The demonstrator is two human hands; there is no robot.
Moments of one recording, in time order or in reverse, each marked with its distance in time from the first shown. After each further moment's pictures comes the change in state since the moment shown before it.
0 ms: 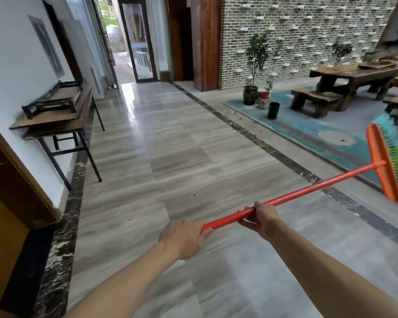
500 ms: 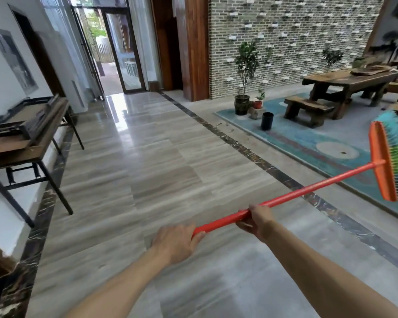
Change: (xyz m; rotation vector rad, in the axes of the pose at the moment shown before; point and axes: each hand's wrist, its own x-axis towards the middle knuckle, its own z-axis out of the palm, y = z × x) left_hand 0.344 -0.041 -0.041 0.056 0.117 0.041; right_hand 0.300 -0.177 0.058 -0.047 -0.013 0.002
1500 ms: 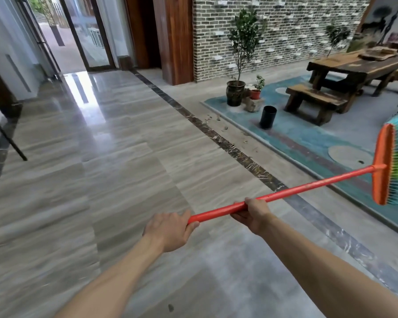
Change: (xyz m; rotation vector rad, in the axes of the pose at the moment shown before) left_hand 0.675 -0.306 0.004 0.084 -0.004 0.168; right_hand 0.562 -0.304 0.290 0.101 0.055 0.047
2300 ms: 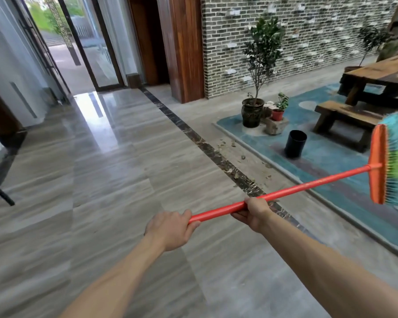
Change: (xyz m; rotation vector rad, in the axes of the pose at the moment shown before) left_hand 0.513 -0.228 -0.042 0.072 0.002 -0.073; right_hand 0.445 -0.310 0.216 -0.019 -0.069 0.005
